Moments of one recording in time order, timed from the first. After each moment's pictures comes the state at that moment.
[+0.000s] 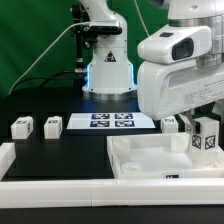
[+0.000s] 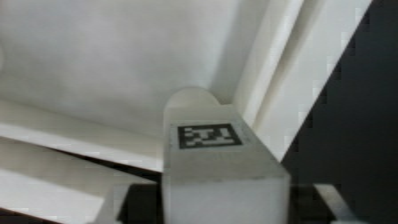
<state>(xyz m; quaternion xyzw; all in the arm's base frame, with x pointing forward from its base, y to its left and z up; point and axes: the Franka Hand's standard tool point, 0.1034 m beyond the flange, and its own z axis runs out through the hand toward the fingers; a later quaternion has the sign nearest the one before) 0.607 0.115 0.084 -0.98 -0.20 0.01 0.07</state>
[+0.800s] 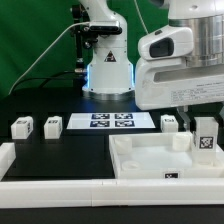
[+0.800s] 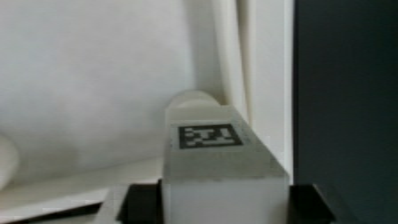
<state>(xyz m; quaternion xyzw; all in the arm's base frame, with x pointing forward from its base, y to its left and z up) 0.607 0.117 0.086 -0.99 0.10 0.03 0.06</state>
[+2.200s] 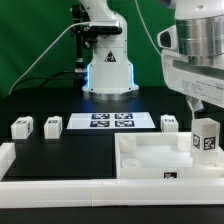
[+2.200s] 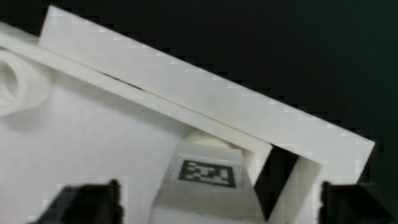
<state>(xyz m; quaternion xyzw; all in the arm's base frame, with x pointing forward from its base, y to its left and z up) 0.605 0.132 0.086 -0.83 0.55 0.07 0.05</state>
